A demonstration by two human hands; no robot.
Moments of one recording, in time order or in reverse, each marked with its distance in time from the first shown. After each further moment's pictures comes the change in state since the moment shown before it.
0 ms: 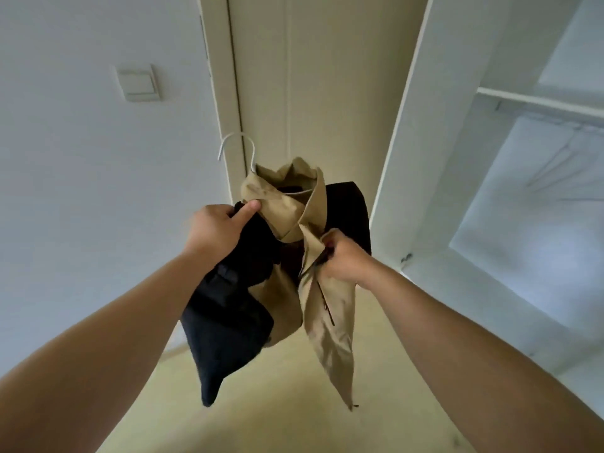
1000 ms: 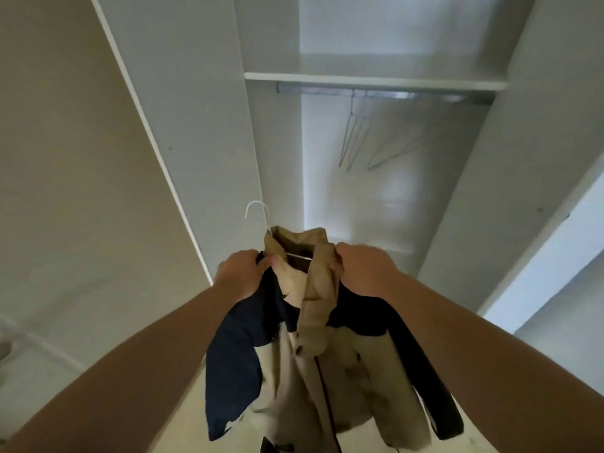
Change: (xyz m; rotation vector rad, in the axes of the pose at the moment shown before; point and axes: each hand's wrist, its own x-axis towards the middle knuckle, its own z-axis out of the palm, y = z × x) left_hand 0.190 0.242 0.531 0.356 -0.733 0.668; right_hand 0.082 0.340 -0.290 -0.537 0.487 0.428
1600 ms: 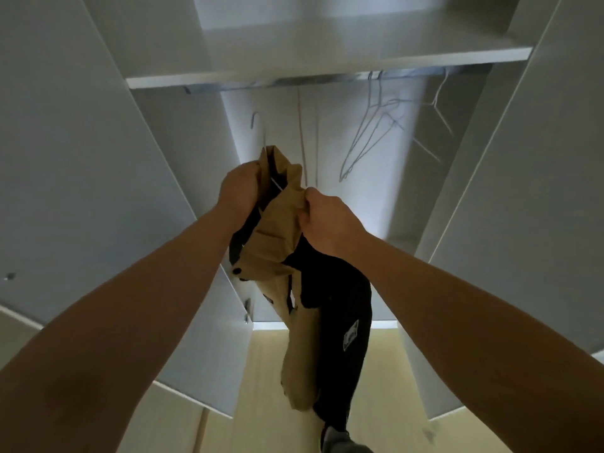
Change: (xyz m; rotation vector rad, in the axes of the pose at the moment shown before) left_hand 0.396 0.095 -0.056 -0.789 -0.059 0.143; right_hand 0.292 0.041 -0.036 0.364 0.308 0.288
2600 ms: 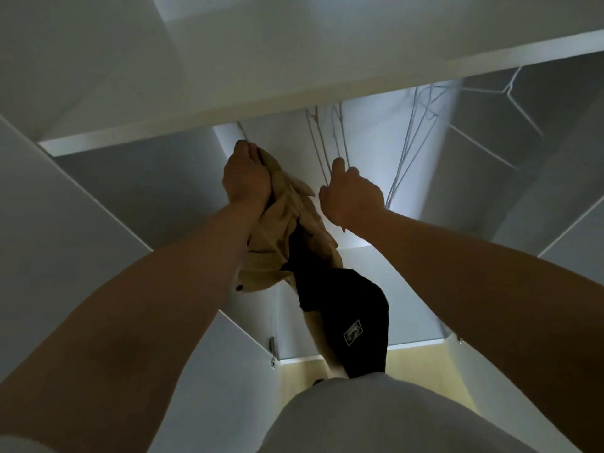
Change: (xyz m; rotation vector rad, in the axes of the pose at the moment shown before) left_hand 0.276 -0.034 0.026 0.330 0.291 0.152; right_hand 0.271 0.085 0.066 -0.192 0.125 0.307
